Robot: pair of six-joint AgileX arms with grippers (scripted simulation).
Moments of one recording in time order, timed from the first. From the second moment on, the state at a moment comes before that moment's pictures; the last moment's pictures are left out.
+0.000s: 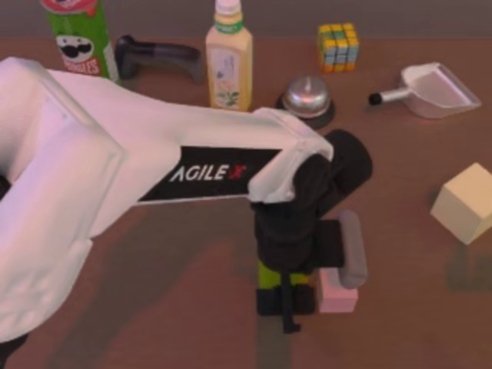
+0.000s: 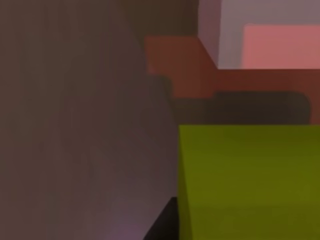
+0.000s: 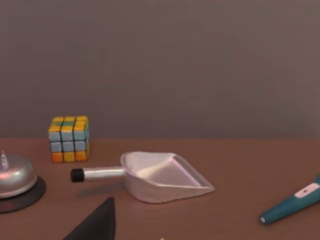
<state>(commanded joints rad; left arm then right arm) -0.88 2.17 1.49 -0.88 0.01 0.70 0.00 0.00 0.00 0.00 0.00 0.00</state>
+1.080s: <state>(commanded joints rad) -0.88 2.17 1.49 -0.88 0.01 0.70 0.00 0.00 0.00 0.00 0.00 0.00</state>
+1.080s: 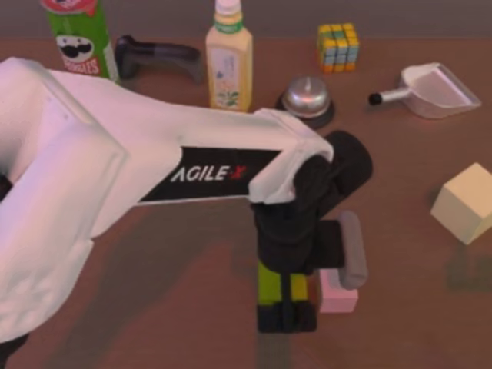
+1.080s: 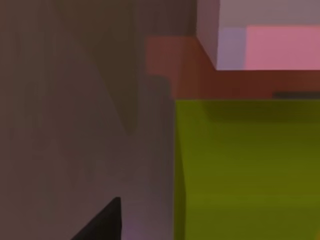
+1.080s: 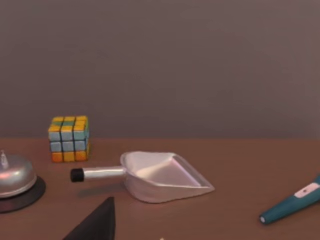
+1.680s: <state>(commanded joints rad) -0.86 2.08 1.64 -1.12 0.01 0.70 0.00 0.00 0.00 0.00 0.00 0.00</state>
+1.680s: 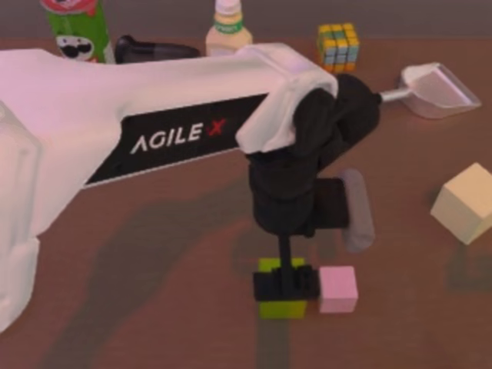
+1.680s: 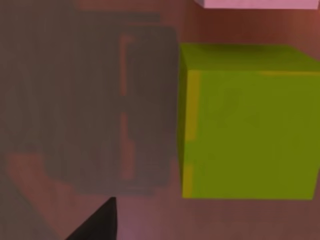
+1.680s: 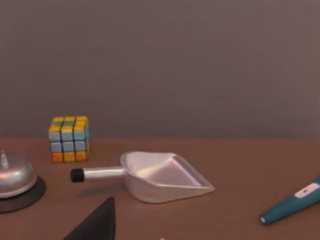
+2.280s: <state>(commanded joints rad) -0.75 1.87 1.45 -0.99 0.00 0.62 0.01 0.21 0.20 -0.13 0.00 -0.07</state>
